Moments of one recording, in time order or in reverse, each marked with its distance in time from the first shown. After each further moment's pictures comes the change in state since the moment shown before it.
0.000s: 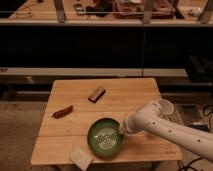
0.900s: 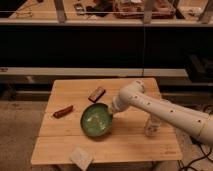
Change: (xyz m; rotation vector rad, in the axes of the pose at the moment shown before) arm 0.120 0.000 0.009 -0.002 0.042 -0.086
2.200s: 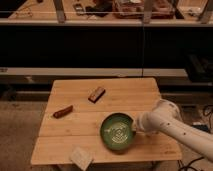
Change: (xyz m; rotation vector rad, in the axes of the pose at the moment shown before) arm -0.145 0.052 -0.040 -0.064 0.009 0.237
